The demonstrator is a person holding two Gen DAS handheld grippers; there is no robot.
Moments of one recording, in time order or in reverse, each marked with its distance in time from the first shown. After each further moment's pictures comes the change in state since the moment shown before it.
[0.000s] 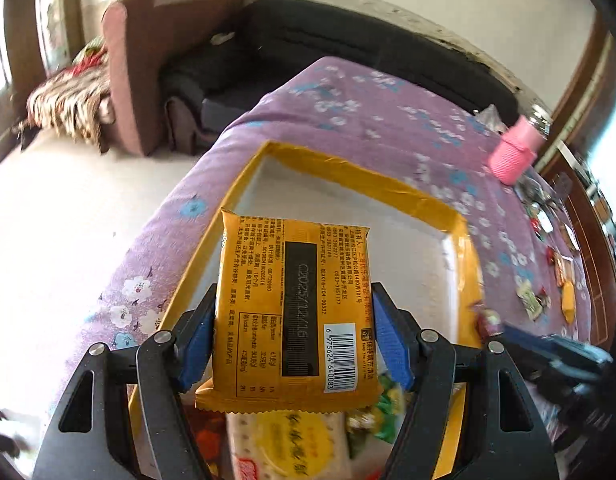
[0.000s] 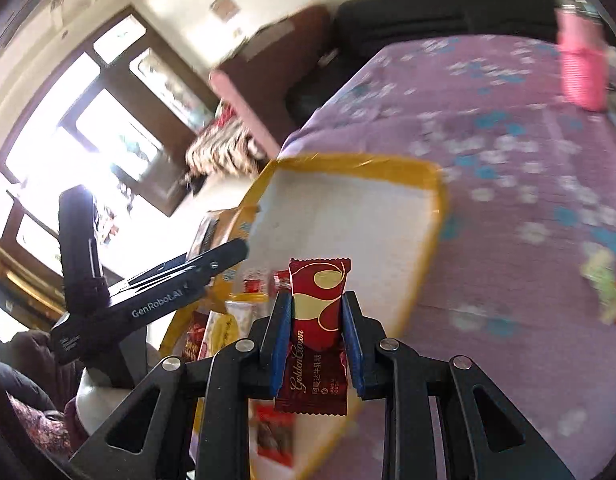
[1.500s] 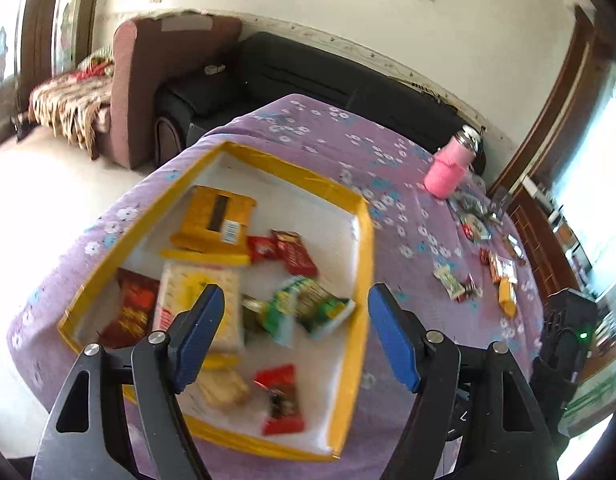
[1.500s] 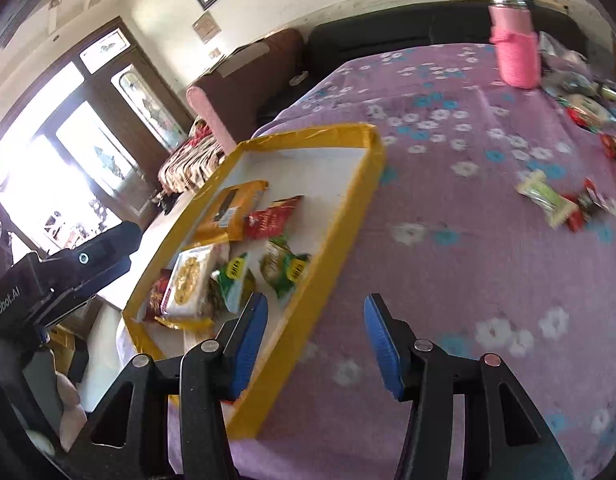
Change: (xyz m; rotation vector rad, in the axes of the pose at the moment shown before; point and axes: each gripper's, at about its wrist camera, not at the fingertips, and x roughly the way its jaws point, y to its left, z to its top) left arm -0.104 -0.061 -0.091 -0.040 -0.181 -0.088; right arm -0.053 -0.023 -0.092 0.028 -0.148 -0.128
